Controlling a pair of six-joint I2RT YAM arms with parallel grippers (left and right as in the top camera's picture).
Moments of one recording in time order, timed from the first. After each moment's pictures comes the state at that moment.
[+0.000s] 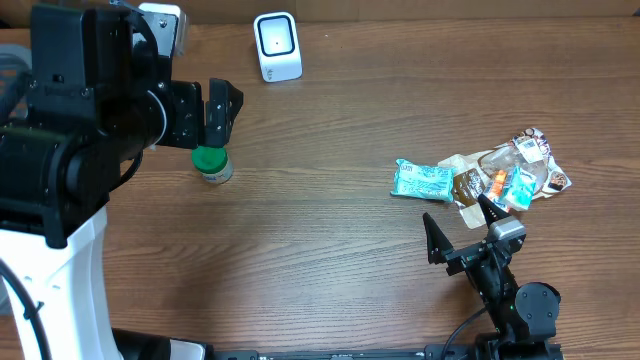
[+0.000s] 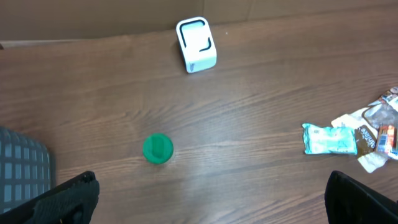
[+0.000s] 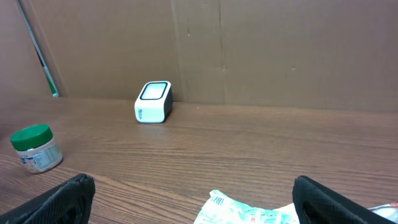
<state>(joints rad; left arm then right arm) -0.19 1.57 2.40 -1.62 0.03 -0.07 0.07 0.01 0.02 -0.01 -0.28 0.09</state>
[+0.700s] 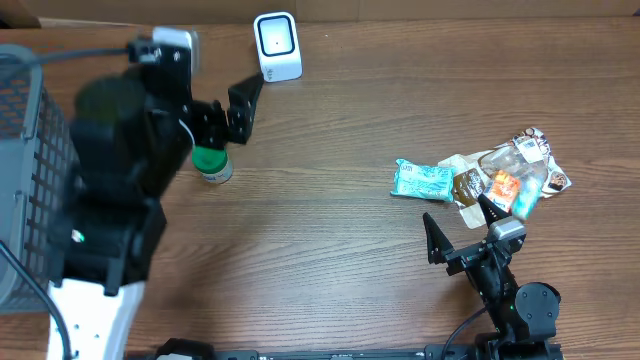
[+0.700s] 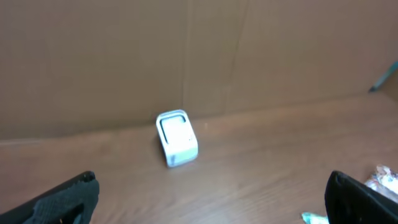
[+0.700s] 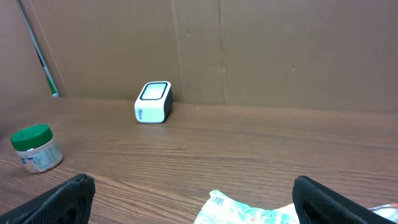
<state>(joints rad) -0.19 1.12 1.38 -0.57 0.09 -0.07 0.07 0.01 0.02 -0.01 -0.28 0.09</state>
